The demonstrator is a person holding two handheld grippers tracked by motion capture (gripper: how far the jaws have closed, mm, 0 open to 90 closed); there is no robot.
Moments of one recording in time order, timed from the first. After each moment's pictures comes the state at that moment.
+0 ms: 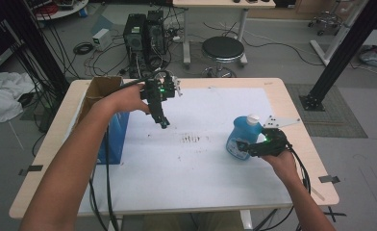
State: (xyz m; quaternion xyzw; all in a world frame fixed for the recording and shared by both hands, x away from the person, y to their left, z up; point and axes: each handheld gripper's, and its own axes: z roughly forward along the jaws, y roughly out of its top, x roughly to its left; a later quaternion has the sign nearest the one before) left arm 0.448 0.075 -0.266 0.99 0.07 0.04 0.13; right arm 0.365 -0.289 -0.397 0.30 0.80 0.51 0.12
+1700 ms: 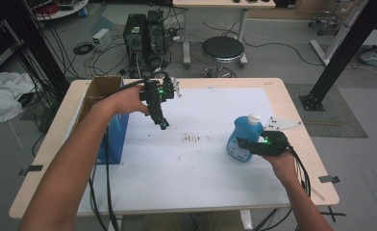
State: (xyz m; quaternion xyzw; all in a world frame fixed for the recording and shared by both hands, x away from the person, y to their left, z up) left arm 0.444 0.077 -0.268 0.99 0.07 0.04 0.13; right arm 0.356 -0.288 -0.393 0.28 0.80 0.51 0.16
